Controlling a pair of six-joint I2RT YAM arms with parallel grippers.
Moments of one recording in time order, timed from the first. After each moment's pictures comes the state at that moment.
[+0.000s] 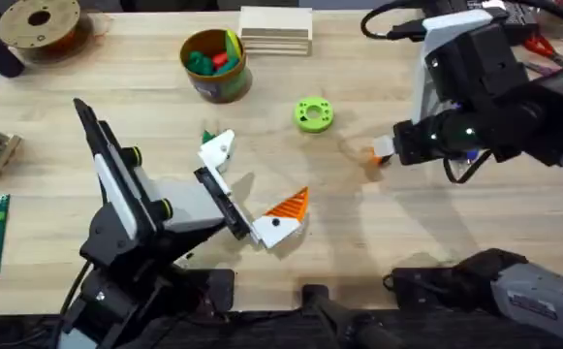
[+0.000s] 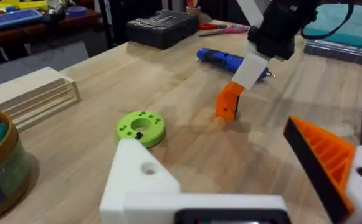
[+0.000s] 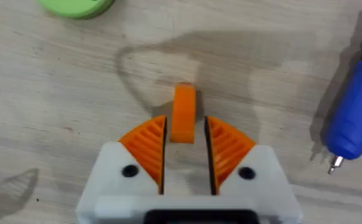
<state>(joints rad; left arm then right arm) -0.48 0.01 0.01 -0.06 0.48 0.02 0.36 1.19 0.82 -0.83 0.08 0.16</state>
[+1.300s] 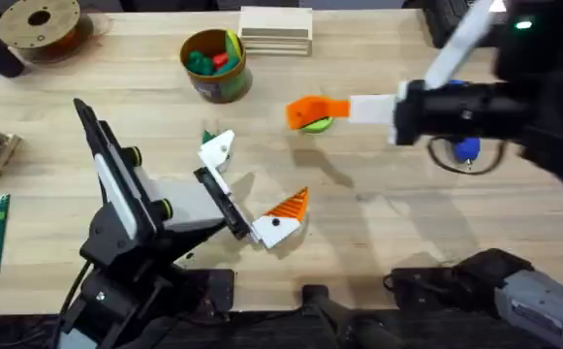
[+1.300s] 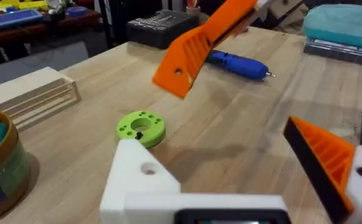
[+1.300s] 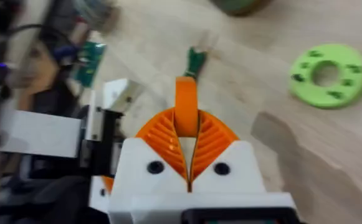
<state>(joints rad) -0.48 0.01 0.01 -0.06 0.48 0.02 0.36 0.99 0.77 -0.38 -0.66 0.33</state>
